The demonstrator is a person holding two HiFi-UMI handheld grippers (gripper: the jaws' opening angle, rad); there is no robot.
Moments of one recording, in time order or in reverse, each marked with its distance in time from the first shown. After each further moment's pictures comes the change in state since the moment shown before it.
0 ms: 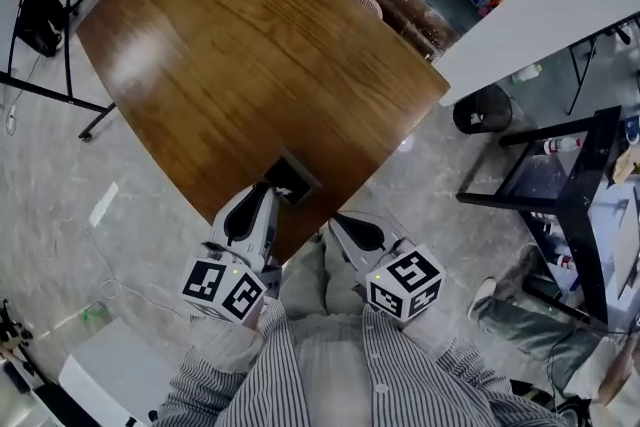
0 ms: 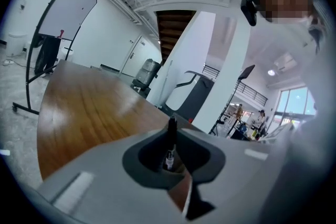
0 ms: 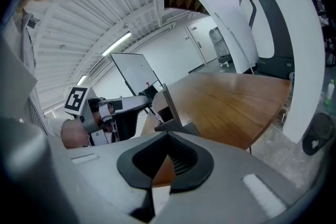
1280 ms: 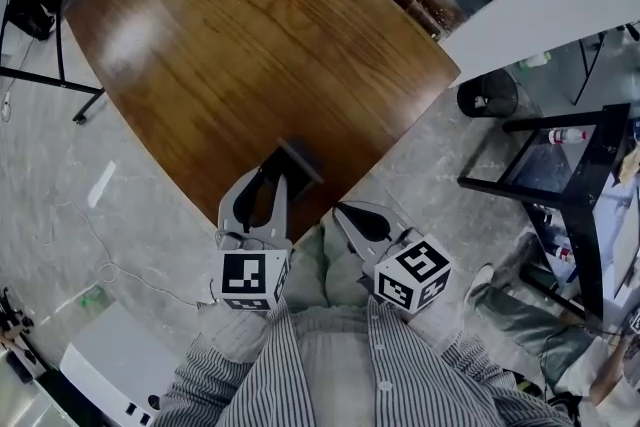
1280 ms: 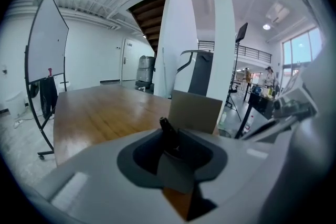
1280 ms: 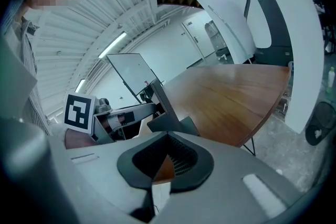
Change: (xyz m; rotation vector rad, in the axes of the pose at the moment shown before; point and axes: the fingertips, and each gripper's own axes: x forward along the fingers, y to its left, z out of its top) left arm 0.028 0.013 -0.037 0.341 0.137 0.173; right arm 0.007 -0.015 -0.015 0.080 0.041 0.022
